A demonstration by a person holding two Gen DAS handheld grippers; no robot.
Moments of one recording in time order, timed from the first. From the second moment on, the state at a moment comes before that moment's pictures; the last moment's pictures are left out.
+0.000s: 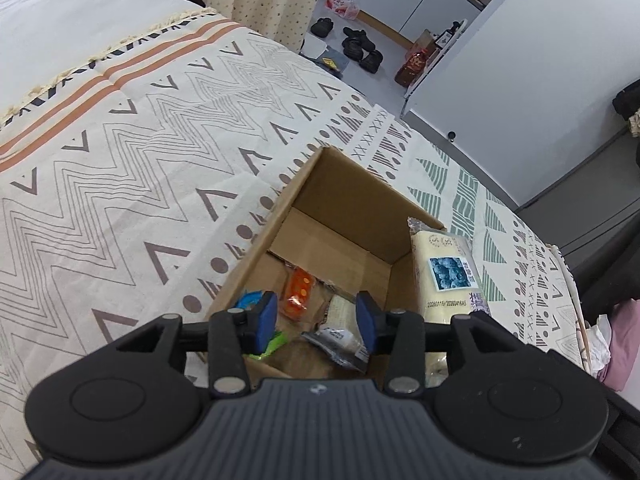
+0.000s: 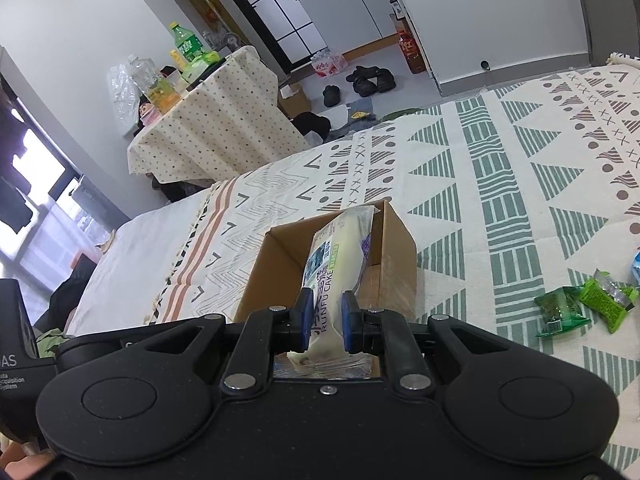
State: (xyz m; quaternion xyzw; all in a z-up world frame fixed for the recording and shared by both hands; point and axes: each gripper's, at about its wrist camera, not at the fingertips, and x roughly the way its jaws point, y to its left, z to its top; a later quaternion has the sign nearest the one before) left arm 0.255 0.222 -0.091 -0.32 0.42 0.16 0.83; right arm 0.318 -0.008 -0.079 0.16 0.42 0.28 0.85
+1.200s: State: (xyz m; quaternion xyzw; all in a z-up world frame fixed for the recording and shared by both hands) left arm 0.218 0.138 -0.065 -0.23 0.43 0.19 0.85; right arm 0.270 -0.095 -0.072 0.12 0.42 0.22 0.87
